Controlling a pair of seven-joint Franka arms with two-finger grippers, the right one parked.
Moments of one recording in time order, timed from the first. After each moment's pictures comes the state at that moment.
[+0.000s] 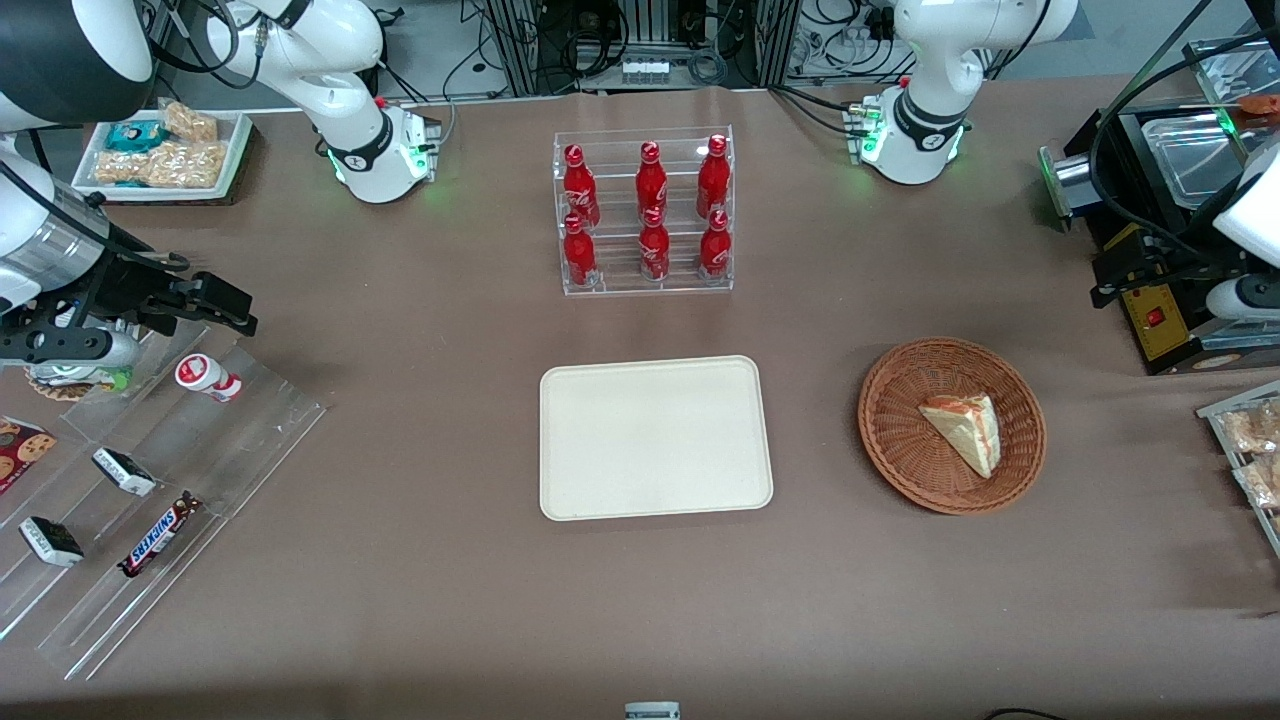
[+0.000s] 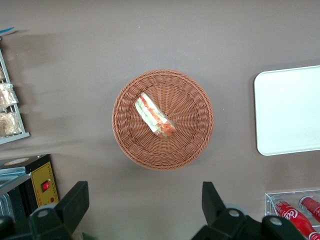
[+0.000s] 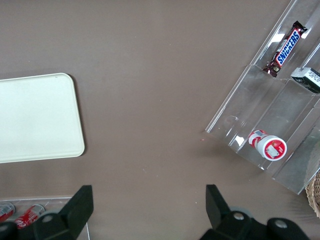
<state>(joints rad) -0.04 0.01 0.01 -1.54 0.00 1.57 0.03</state>
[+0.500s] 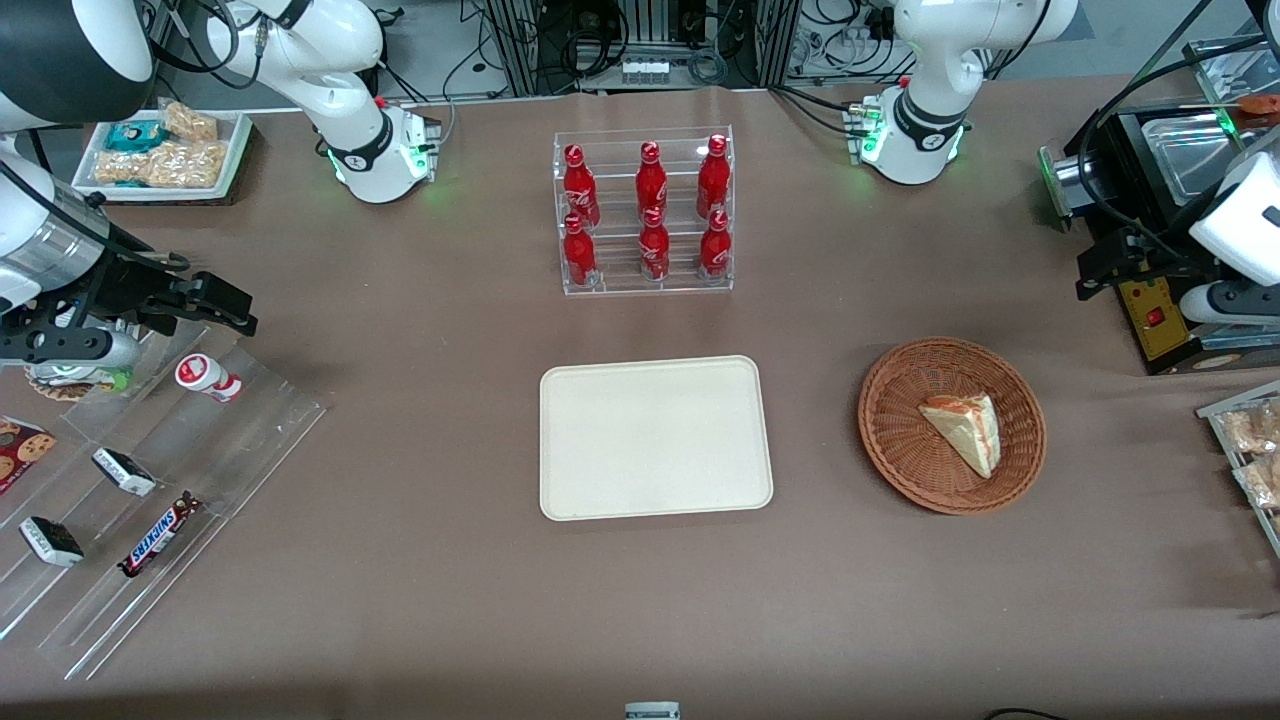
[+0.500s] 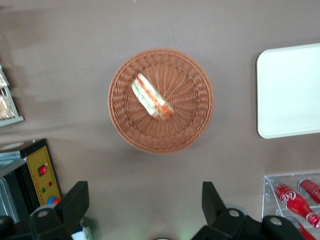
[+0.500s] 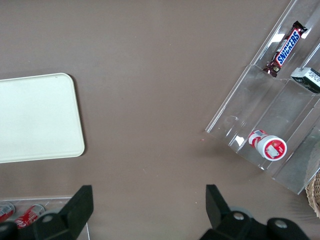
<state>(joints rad) -0.04 0.02 0.00 -1.54 0.00 1.49 0.03</state>
